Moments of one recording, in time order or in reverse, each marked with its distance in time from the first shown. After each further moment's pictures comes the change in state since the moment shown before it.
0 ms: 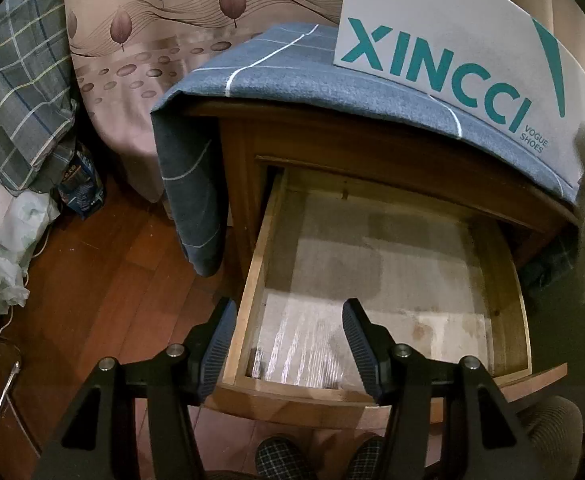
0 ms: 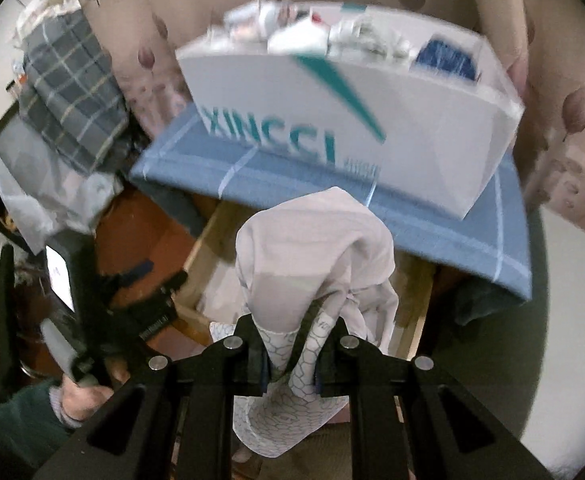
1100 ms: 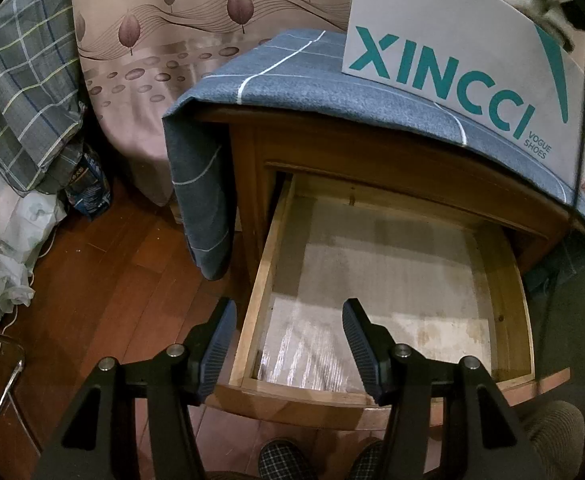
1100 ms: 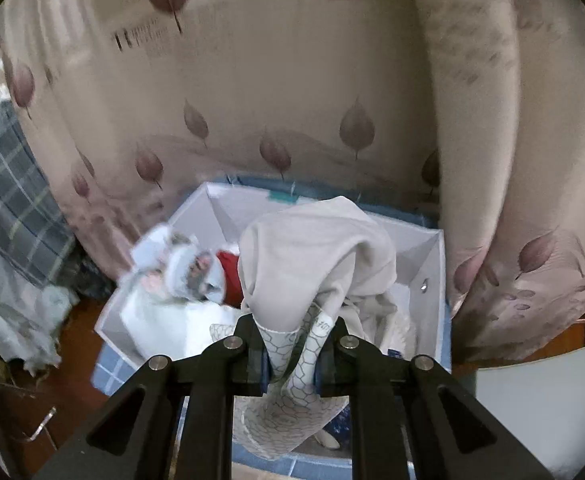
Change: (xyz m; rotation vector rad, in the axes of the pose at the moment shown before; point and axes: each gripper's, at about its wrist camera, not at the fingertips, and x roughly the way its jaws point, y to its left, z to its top) left arm -0.002 0.003 -0.001 -0.010 -0.019 0.022; right arm 0.011 -0.039 0.199 0.087 -0.172 -0.177
